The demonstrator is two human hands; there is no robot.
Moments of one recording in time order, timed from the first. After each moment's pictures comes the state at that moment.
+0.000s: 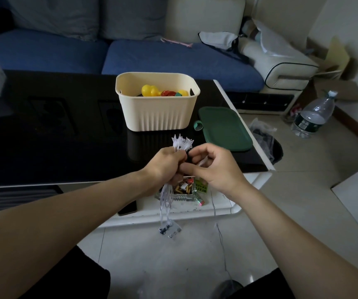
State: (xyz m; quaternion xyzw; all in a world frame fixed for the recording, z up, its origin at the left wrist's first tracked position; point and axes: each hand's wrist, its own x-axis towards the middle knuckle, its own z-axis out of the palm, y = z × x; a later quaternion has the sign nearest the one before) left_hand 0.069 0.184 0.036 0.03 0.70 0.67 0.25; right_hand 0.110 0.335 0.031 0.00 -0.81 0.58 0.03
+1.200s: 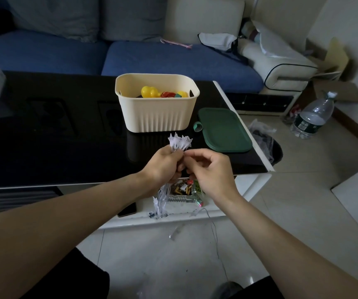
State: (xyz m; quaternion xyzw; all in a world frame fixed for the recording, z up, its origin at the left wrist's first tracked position) left_hand 0.065 0.184 0.031 0.07 0.71 0.66 0.22; right_hand 0.117 0.311 0.027 -0.04 -0.78 0.62 0.11
